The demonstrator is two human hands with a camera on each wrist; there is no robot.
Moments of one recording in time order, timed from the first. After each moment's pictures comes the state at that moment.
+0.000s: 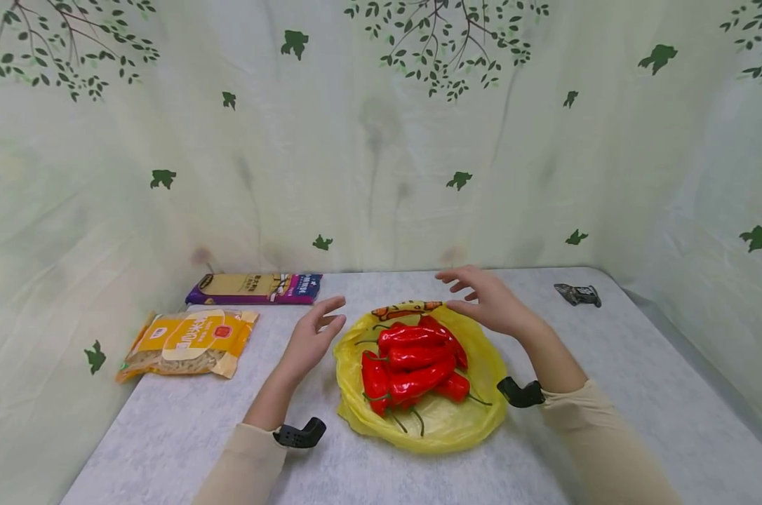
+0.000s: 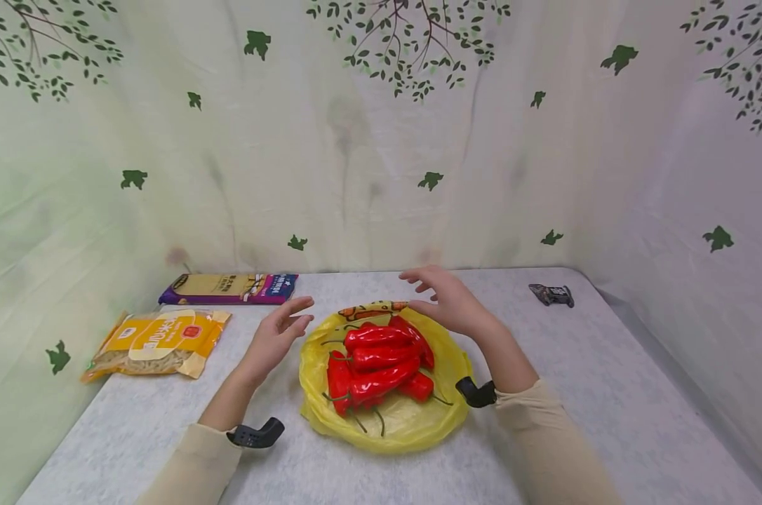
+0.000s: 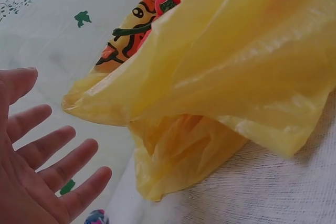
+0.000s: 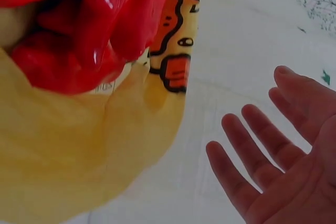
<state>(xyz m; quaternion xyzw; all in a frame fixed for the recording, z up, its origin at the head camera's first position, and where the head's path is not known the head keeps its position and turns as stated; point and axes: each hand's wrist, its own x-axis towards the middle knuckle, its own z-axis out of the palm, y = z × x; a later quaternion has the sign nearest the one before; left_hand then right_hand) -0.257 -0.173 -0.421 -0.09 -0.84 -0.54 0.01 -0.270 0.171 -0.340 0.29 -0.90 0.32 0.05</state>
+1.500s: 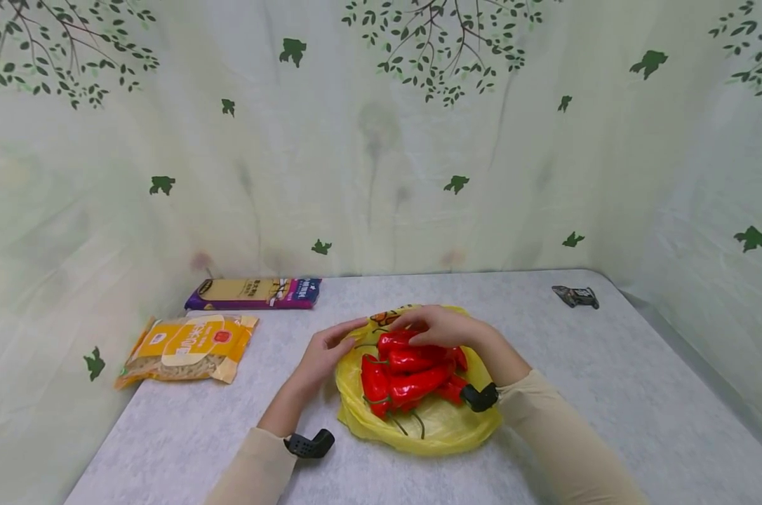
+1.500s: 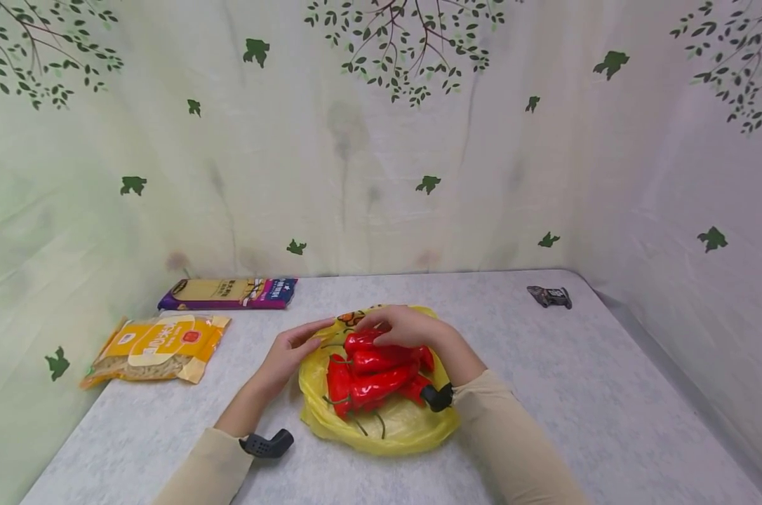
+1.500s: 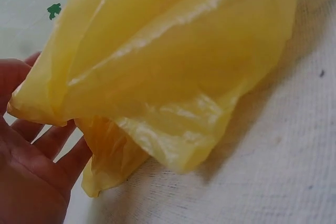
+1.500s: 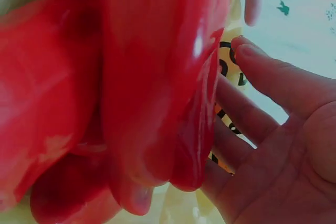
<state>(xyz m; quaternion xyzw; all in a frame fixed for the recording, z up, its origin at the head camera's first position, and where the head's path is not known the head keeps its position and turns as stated) -0.253 -0.160 -0.446 -0.14 -0.78 -0.61 -0.06 -0.285 0.113 -0.373 0.32 -0.88 0.30 -0.19</state>
